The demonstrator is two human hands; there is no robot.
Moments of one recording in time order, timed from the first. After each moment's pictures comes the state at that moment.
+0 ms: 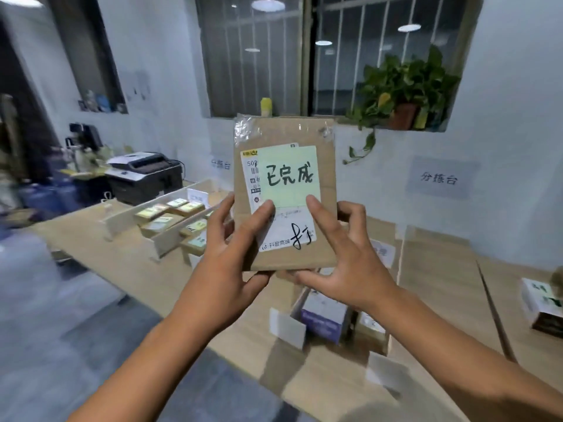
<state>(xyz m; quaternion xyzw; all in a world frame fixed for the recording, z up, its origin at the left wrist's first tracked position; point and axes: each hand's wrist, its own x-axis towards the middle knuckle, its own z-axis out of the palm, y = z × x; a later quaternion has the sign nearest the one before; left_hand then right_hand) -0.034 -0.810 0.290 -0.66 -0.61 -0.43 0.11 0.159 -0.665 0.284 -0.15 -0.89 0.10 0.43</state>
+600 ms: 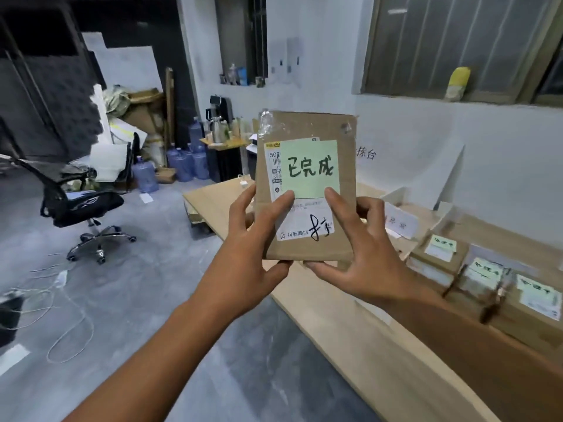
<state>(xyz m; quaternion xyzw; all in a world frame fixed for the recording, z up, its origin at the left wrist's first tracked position) -0.529 -0.897 0.255 -0.53 -0.73 -0.42 0.10 -0.400 -0.704 0.243 -0.04 -0.90 0.21 0.39</state>
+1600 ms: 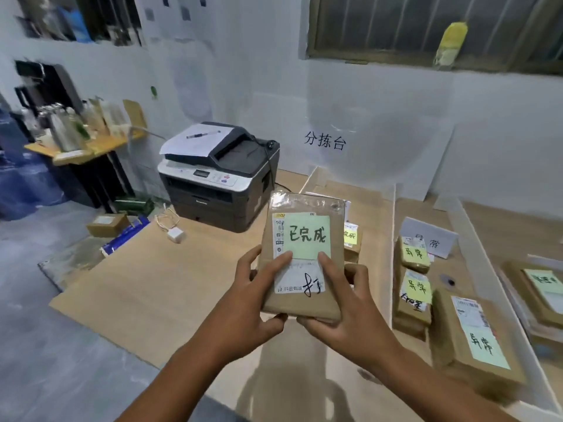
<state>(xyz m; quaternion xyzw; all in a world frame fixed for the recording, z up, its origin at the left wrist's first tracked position) -1.184 -0.606 0.155 -0.67 -0.63 -0.35 -0.20 -0.963 -0.523 0.132 -0.36 -0.84 0.25 0.30</state>
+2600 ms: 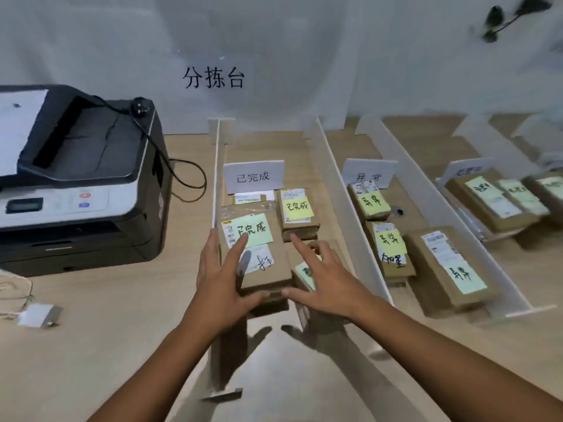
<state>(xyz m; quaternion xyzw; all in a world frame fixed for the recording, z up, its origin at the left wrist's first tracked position) -1.280 -0.341 0.034 -0.73 -0.59 -0.20 -0.28 -1.031 -0.345 0.041 -0.61 -0.74 0.27 0.10</state>
